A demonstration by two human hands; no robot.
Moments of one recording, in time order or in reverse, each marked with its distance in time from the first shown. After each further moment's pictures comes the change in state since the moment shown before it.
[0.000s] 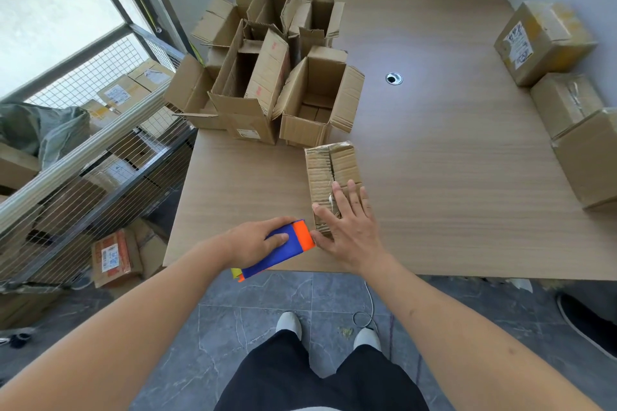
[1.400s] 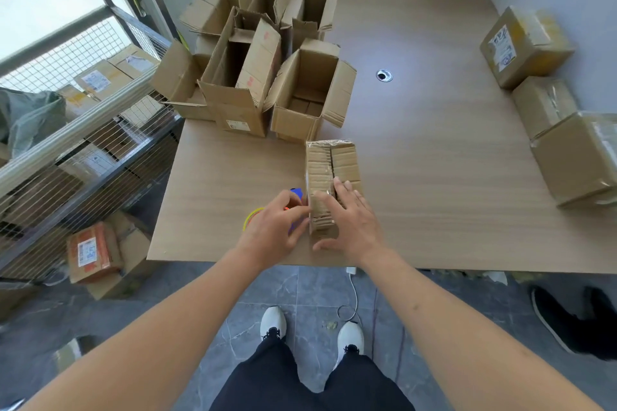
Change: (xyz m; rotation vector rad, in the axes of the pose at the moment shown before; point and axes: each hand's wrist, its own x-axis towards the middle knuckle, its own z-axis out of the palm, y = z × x) left_hand 0.017 0.040 0.044 -0.040 0.698 0.480; right_hand -0.001 0.002 -0.044 0.191 -0.326 0.154
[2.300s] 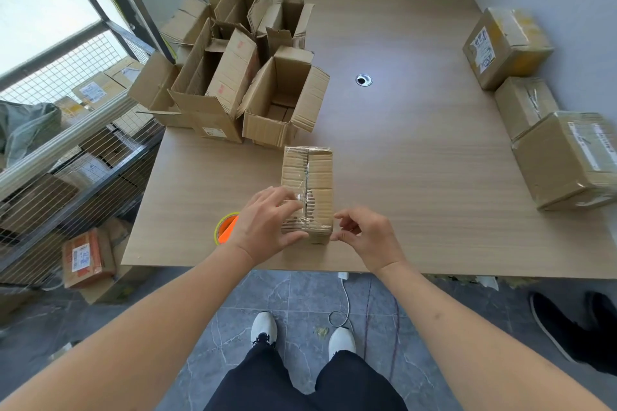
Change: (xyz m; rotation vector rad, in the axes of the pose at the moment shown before) left_hand 0.039 0.037 0.024 0.230 -0.040 0.092; right_hand -0.040 0.099 -0.012 0.502 0.289 -0.062
